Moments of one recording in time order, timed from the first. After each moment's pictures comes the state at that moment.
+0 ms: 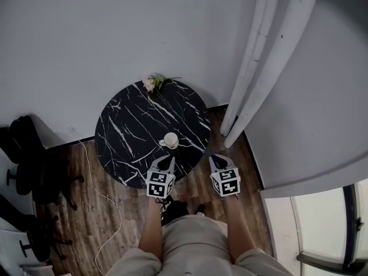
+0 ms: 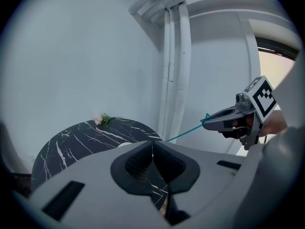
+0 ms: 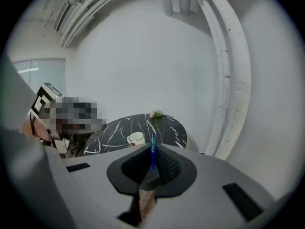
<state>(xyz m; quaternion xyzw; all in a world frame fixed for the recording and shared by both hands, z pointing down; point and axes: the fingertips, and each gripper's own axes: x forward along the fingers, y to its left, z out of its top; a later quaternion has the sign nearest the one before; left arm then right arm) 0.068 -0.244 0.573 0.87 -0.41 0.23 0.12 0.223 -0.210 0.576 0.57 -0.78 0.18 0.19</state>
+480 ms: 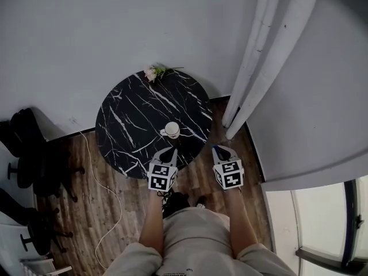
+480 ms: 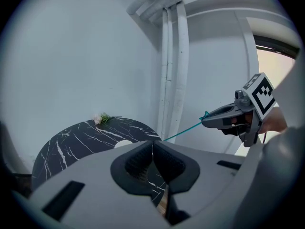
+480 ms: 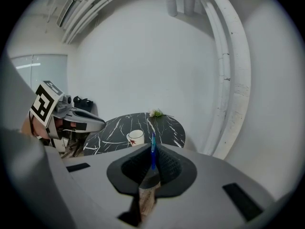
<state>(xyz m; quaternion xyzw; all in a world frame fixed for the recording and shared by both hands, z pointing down) 0.073 -0.232 0.575 0.88 -0.41 0.23 0.12 0.229 -0.202 0.575 0.57 -0.78 0.17 0.20</state>
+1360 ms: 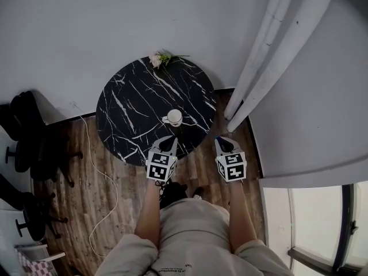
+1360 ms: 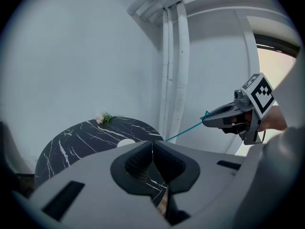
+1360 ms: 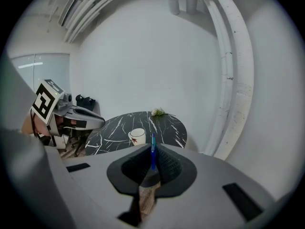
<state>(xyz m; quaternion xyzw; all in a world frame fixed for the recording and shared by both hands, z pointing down) 0.066 -0.230 0.576 0.87 -0.42 0.23 0.12 0.227 -0.201 0.578 0.56 -0.78 0.17 0.21</state>
